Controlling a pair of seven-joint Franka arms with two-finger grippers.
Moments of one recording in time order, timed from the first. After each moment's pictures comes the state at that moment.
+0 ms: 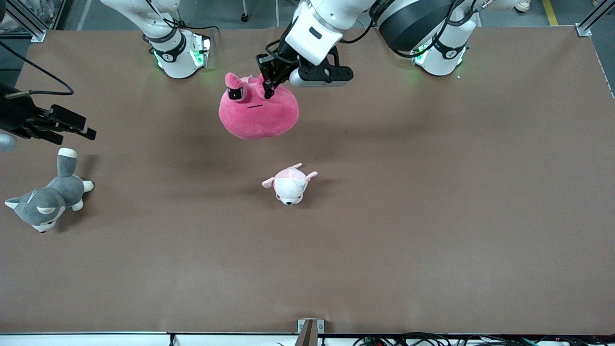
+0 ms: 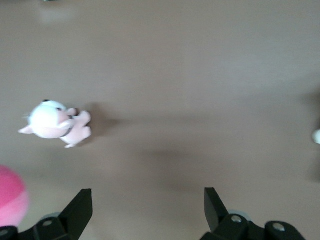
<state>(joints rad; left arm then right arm) -0.29 0.34 -0.69 -1.35 -0.14 2.14 -1.25 -0.13 0.02 0.07 -1.59 0.31 1.57 -0.07</state>
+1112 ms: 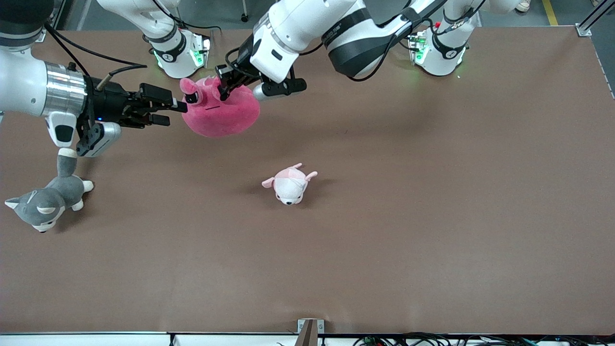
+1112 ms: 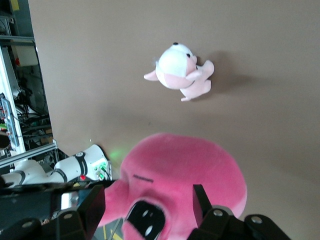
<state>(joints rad) -0.48 0.51 -0.63 -1.30 -0.14 2.40 -1.45 0.05 0.08 0.07 -1.59 0.68 1.47 -0.02</state>
